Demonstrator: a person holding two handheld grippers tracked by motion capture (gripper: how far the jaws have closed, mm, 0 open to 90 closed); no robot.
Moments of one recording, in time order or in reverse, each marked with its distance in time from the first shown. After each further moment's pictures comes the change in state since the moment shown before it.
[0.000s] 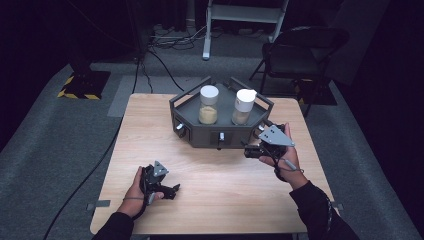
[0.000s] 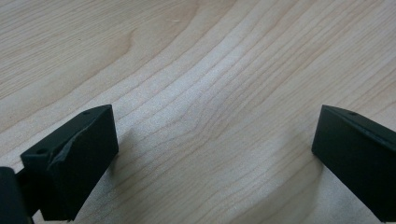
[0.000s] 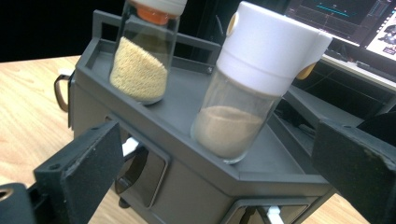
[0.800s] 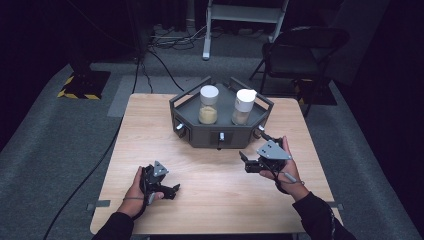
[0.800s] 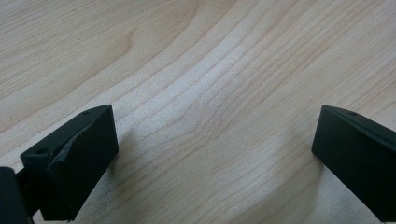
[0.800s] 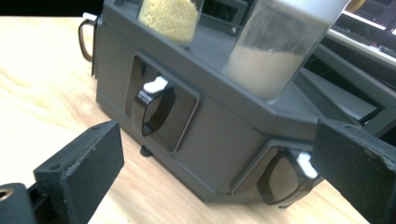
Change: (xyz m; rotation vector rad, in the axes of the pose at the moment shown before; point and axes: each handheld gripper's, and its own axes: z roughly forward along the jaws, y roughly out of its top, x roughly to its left) left arm 0.000 0.000 0.000 0.000 0.000 0.000; right arm 0.010 -0.026 -0.010 0.077 0.052 -0.039
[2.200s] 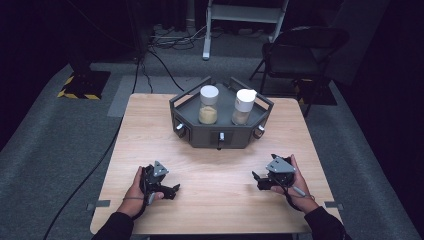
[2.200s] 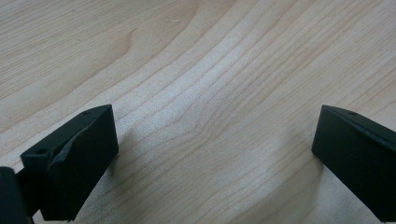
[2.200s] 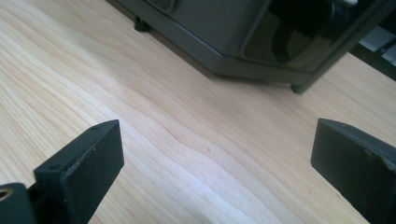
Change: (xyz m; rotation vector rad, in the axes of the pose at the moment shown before) left arm 0.001 0.000 0.000 0.001 -0.002 0.005; right arm -0.010 -0.050 -0.008 0.239 0.030 0.028
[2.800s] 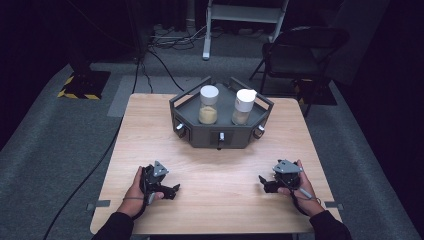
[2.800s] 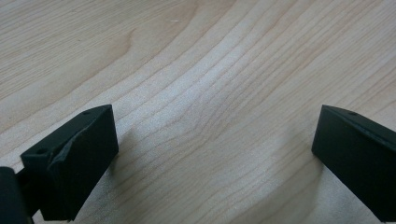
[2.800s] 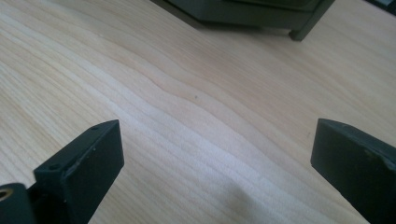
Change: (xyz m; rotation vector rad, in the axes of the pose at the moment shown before) left arm 0.000 0.000 0.000 0.000 0.000 0.001; right arm -0.018 -0.010 -0.003 0.095 0.031 0.095
